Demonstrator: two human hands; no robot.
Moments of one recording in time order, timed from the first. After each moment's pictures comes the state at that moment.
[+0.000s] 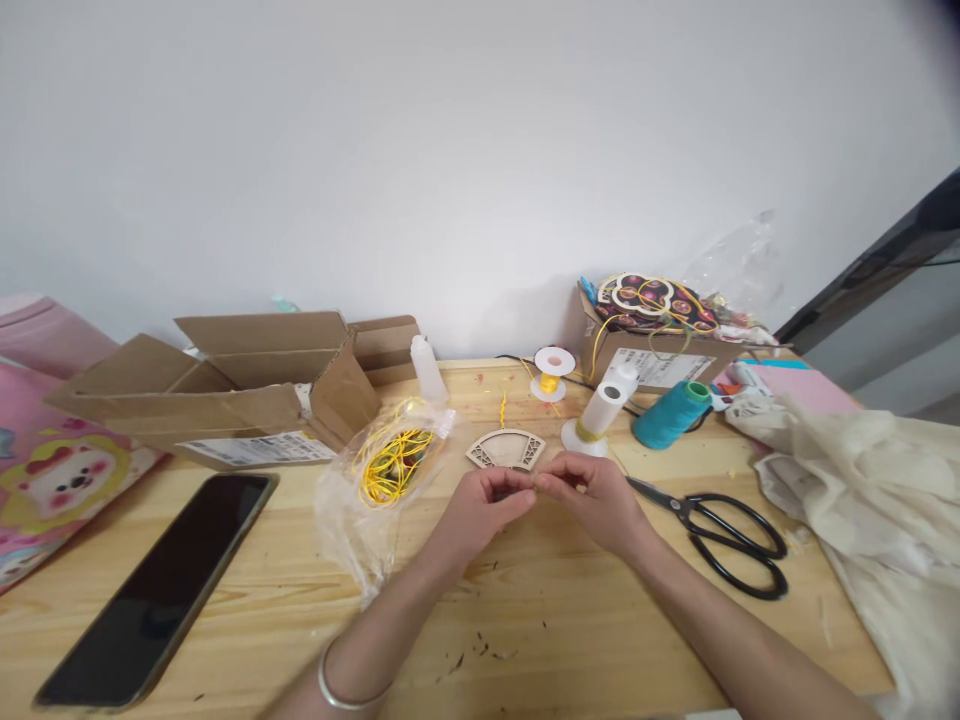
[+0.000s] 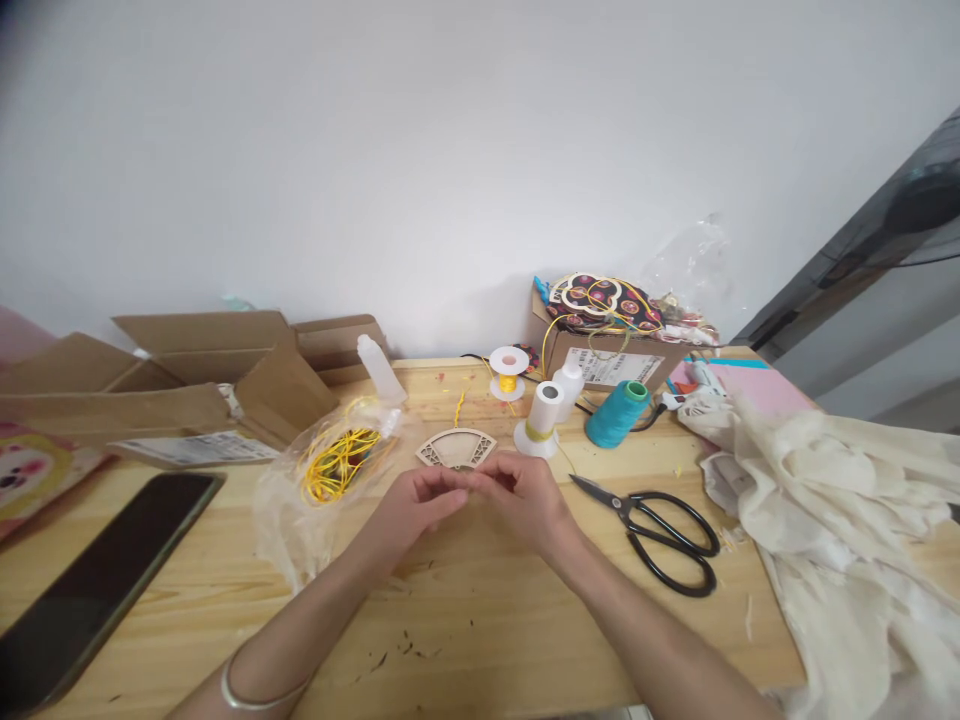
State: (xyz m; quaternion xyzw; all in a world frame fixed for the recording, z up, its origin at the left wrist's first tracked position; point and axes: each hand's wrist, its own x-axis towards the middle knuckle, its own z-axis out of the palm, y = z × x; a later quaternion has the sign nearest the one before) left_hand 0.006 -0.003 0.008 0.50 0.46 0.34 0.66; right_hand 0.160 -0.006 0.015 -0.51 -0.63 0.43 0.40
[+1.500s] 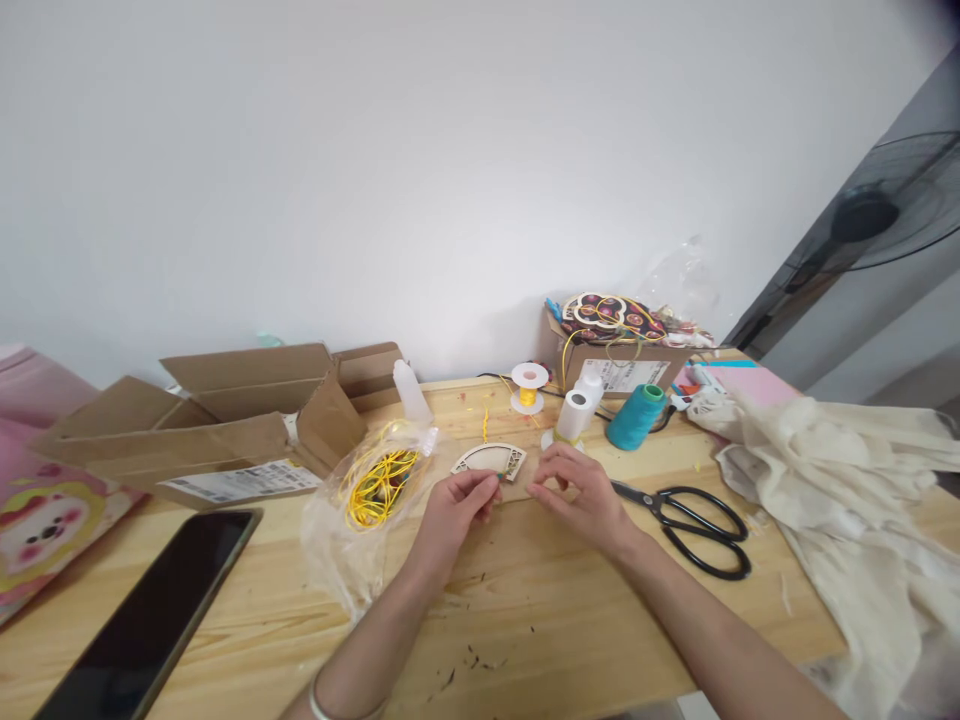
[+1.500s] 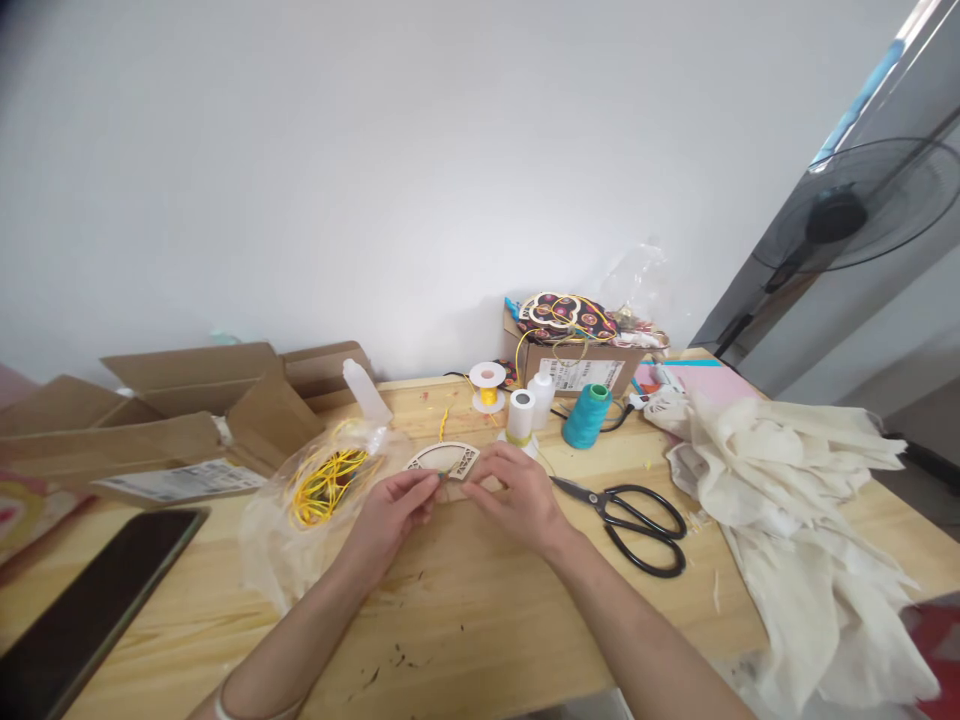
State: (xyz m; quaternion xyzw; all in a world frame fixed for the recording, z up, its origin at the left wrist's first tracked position) left_hand 0.002 0.002 0.004 0.46 0.46 0.42 0.64; right_hand 0.177 -0.007 0.006 -0.42 -0.76 0.19 0.46
